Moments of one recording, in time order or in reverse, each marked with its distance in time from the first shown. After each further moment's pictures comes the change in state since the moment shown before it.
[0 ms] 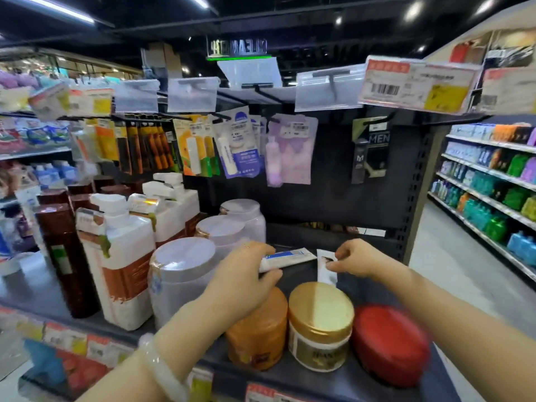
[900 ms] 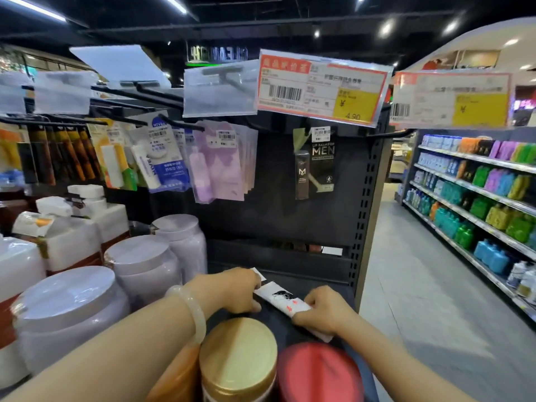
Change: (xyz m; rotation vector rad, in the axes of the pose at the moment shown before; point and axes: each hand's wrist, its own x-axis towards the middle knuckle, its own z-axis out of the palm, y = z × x) left_hand 0.126 0.018 0.108 0.427 -0.632 0.010; right_hand 0.013 0.074 0.010 -0.033 -0.044 0.019
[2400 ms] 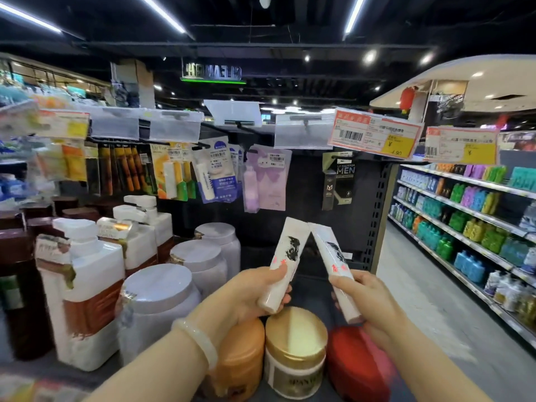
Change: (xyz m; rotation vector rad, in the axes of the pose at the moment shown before) left_hand -0.089 -0.022 -0.007 -1.764 -0.085 -0.005; right_hand -0.089 -0.064 -0.014 1.030 0.291 -0.016
